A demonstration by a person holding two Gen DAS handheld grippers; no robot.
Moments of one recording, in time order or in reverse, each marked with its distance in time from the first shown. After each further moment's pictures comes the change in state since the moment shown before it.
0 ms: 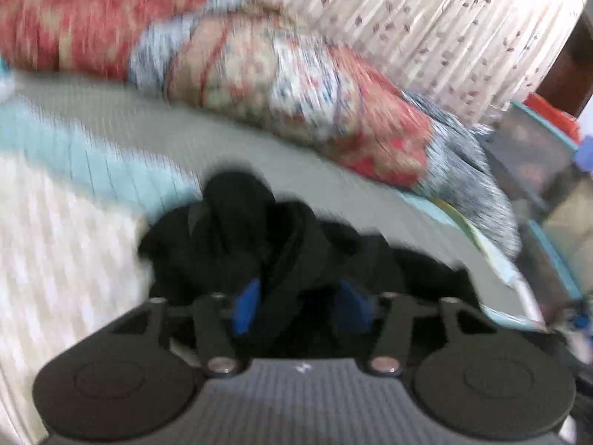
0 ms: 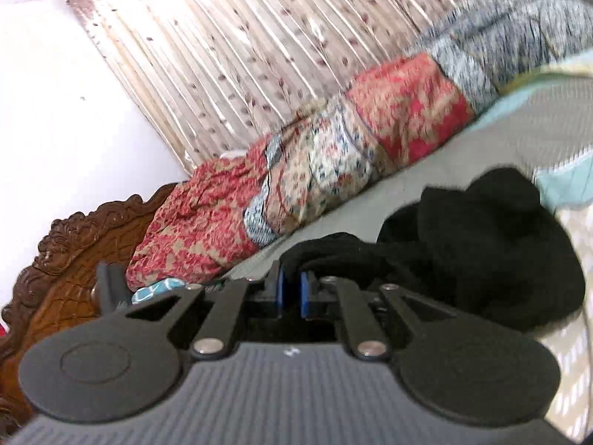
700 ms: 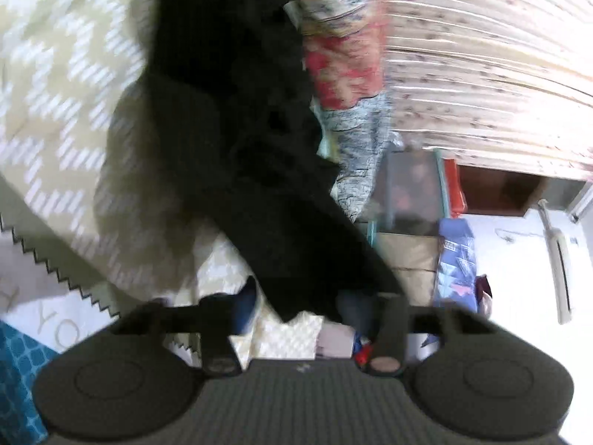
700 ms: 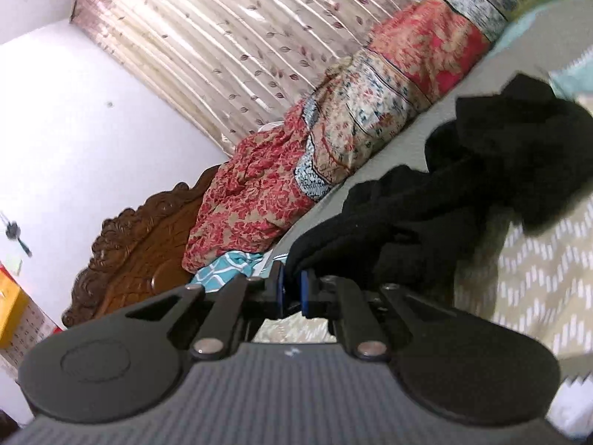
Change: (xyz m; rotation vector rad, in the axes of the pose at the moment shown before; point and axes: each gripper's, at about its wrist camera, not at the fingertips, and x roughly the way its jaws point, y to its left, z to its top) left arm -0.012 0.033 -0.105 -0.684 0.243 -0.531; right arm -0.024 0.058 -0.064 0.137 -0.009 0.198
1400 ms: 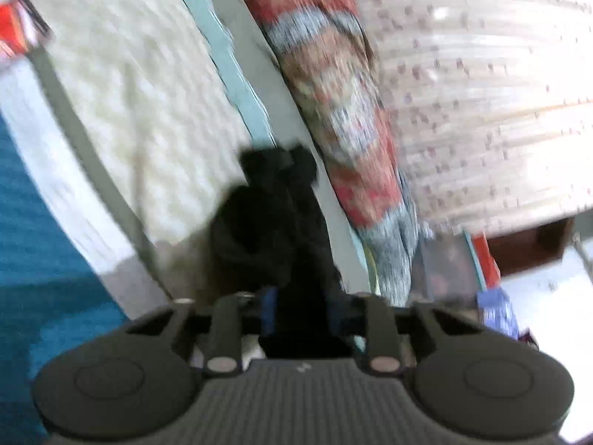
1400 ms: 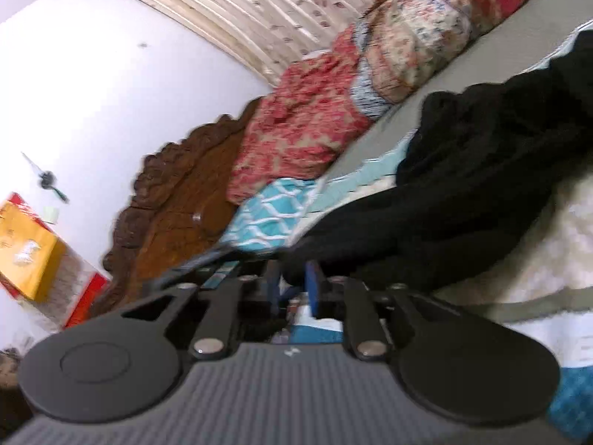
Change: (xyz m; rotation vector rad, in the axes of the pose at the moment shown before) left arm -0.168 0.001 0.005 0.112 -0.384 0.166; right arm 0.047 0.032 -0.047 -0.032 0.194 0.107
